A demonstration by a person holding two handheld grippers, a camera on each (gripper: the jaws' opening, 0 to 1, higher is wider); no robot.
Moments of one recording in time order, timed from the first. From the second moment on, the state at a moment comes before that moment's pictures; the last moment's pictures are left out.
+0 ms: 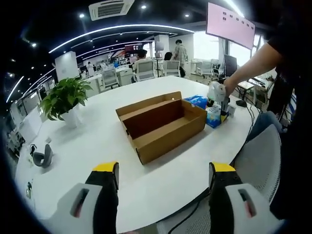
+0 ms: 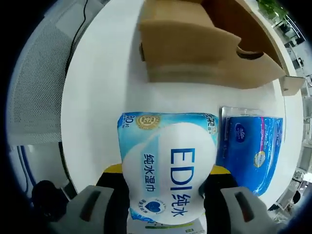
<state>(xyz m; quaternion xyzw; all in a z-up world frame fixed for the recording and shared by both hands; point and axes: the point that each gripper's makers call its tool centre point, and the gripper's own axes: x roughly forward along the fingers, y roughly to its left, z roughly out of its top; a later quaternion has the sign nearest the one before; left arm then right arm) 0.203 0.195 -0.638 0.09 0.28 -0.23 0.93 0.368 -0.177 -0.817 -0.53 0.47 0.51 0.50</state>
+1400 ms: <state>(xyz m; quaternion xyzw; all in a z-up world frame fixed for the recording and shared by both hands) 0.205 0.193 -0.643 0.08 0.28 -0.24 0.93 0.368 -0.173 -0.781 -0.53 0.41 0.47 0.58</state>
